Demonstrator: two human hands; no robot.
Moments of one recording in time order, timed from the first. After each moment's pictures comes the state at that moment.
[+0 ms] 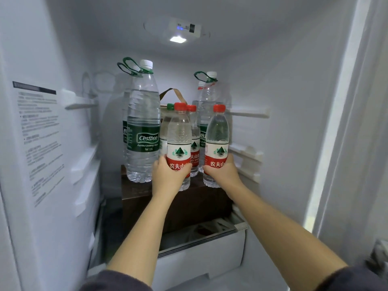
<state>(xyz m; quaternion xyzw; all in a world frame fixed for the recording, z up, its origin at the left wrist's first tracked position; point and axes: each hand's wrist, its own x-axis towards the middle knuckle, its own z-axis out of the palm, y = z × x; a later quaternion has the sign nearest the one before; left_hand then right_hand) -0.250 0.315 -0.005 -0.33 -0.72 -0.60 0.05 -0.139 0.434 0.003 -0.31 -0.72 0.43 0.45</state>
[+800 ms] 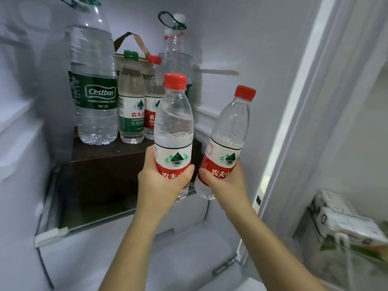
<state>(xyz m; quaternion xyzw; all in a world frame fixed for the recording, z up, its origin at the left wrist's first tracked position) -0.134 0.270 -0.055 -0.43 -0.55 -0.72 -0.02 -0.010 0.359 -0.050 -0.25 -0.69 0.44 0.52</state>
